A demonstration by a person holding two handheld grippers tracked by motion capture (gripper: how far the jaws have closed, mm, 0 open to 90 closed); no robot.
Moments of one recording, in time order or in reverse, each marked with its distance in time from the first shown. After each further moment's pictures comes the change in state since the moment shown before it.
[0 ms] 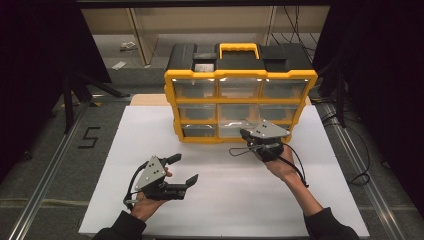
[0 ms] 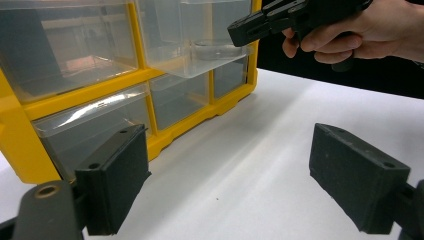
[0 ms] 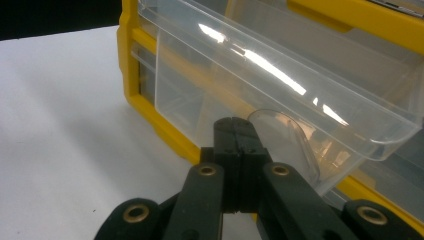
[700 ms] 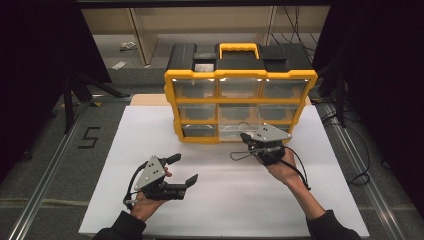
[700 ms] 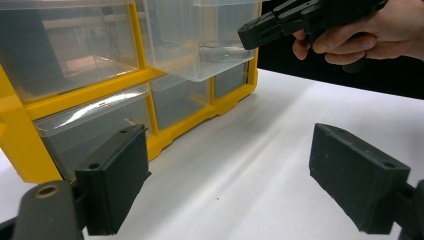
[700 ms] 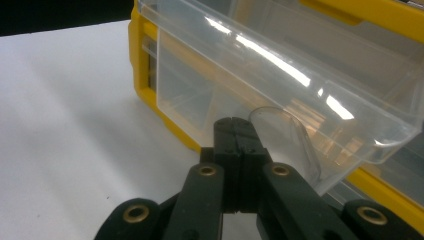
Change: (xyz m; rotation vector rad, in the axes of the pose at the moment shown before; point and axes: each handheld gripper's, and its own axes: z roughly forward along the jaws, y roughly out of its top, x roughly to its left) left arm 0.000 0.000 -0.001 -0.001 0.001 -0.001; right arm 0.004 -0.002 -0.008 0.016 0.019 -0.004
